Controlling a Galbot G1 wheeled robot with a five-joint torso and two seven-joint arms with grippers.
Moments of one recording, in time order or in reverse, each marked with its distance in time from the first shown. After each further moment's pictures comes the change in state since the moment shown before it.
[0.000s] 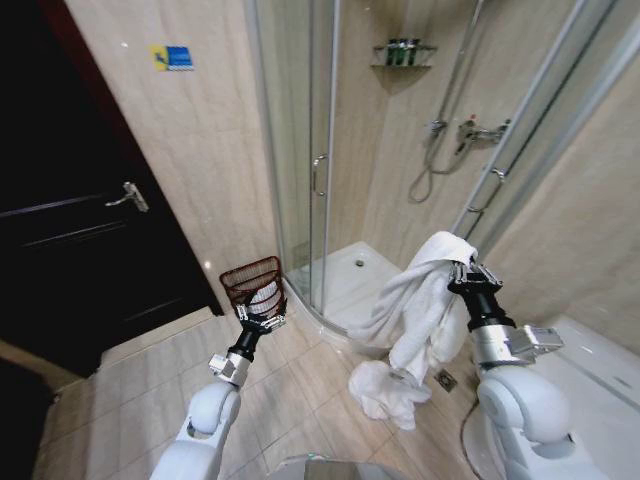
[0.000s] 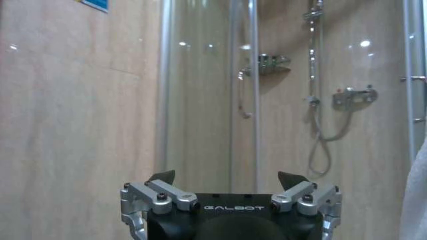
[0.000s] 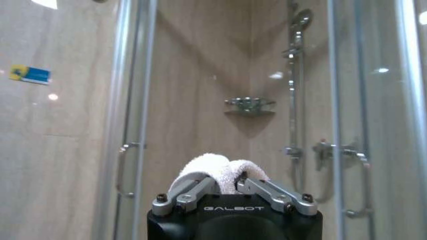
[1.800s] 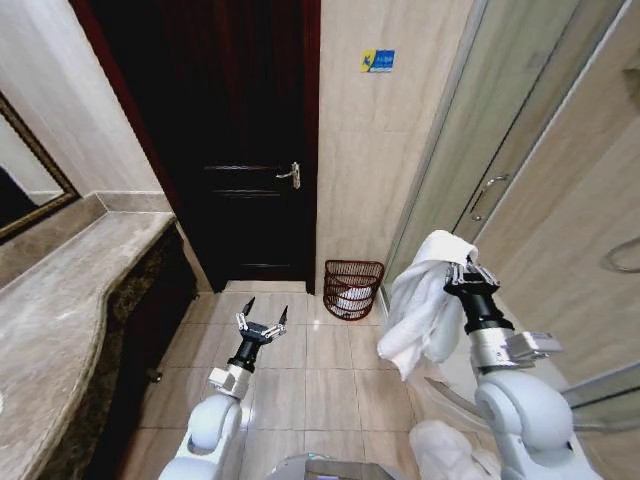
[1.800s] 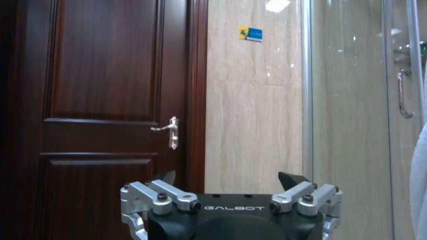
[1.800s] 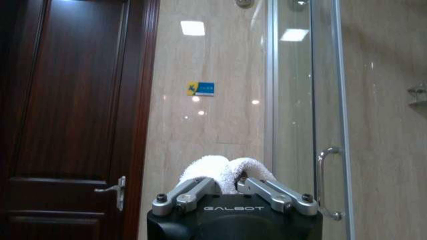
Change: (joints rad) left arm 0.054 -0.041 -0.003 0.012 0.031 -0.065 -0.002; right arm -0.008 0.050 -0.017 0.014 -0.056 -0.007 -0.050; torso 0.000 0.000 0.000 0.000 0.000
